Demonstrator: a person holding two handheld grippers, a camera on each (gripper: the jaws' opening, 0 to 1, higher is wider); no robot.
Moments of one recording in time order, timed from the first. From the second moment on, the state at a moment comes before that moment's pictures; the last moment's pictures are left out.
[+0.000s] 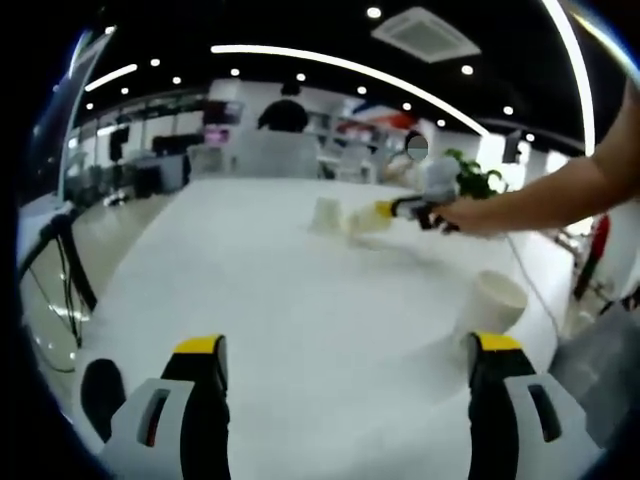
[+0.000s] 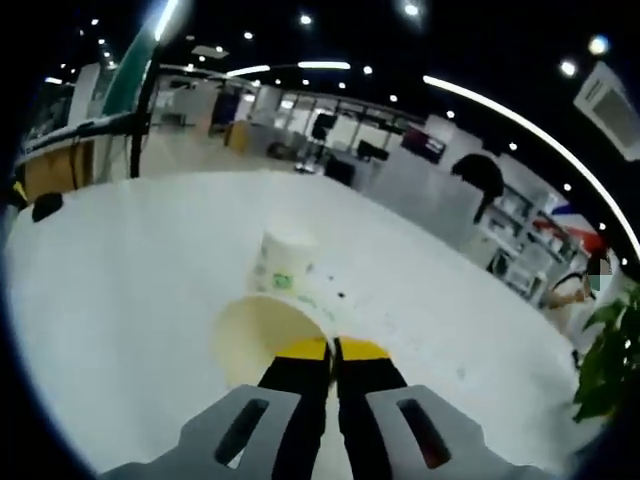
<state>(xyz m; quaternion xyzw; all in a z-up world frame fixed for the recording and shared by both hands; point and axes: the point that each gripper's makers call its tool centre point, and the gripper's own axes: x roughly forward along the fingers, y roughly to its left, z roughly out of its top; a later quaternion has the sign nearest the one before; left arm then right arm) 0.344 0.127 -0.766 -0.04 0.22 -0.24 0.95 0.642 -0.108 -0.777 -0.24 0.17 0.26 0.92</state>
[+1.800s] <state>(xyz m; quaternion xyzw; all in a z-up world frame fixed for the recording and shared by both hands) 0.323 0.109 -0.733 0.02 0.20 -0.29 0.94 0.565 -0.102 -0.665 -0.31 0.40 0.39 0.77</state>
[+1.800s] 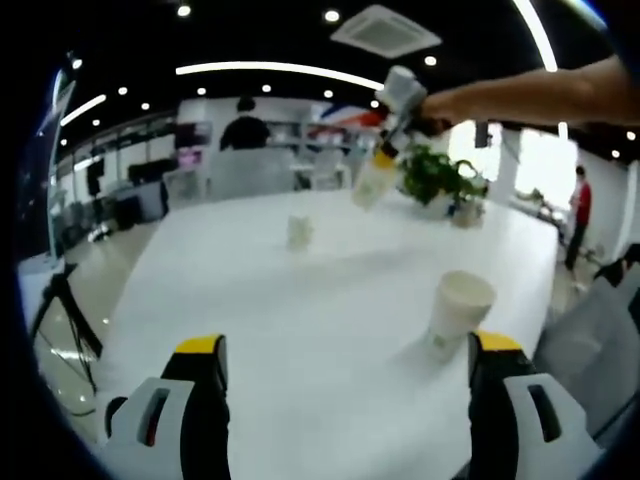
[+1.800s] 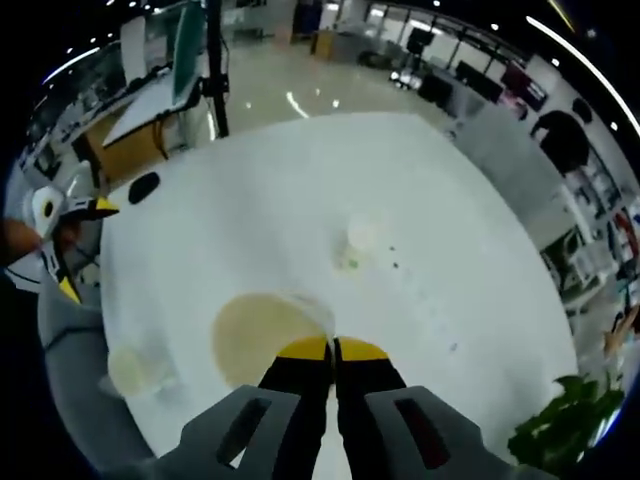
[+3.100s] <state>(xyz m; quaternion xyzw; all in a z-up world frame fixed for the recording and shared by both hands) 0.318 0.111 -0.728 0.02 0.19 -0.29 0.94 0.502 -0.096 -0.654 -0.27 0.51 0.36 0.73</state>
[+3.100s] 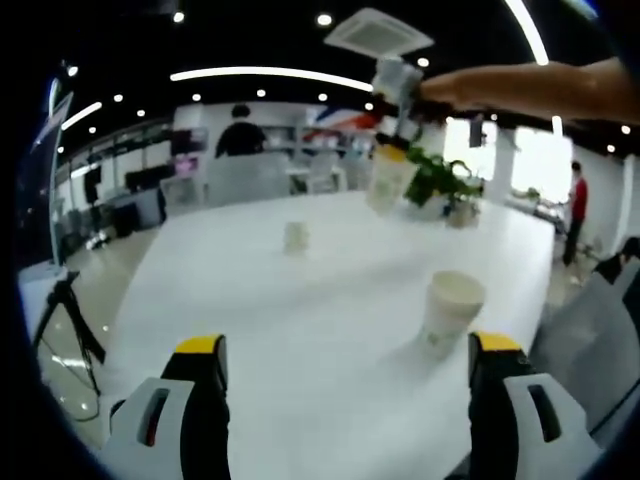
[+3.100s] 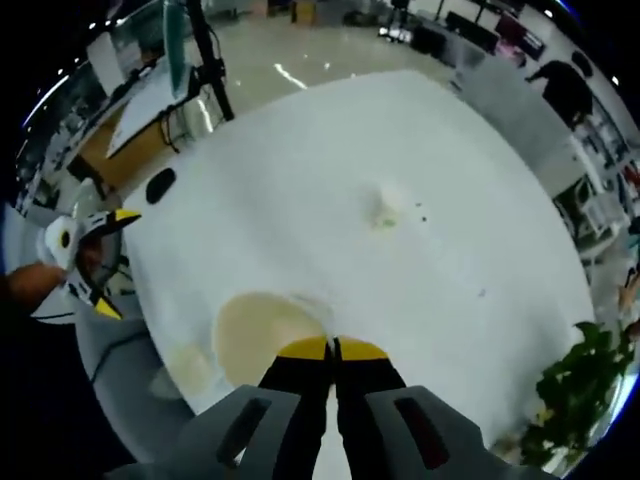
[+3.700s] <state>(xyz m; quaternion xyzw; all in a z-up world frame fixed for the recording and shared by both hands) 0.328 0.116 -0.726 0.02 0.19 -0.28 0.94 0.461 -0.085 -0.662 -0.29 0.54 0.38 0.70</state>
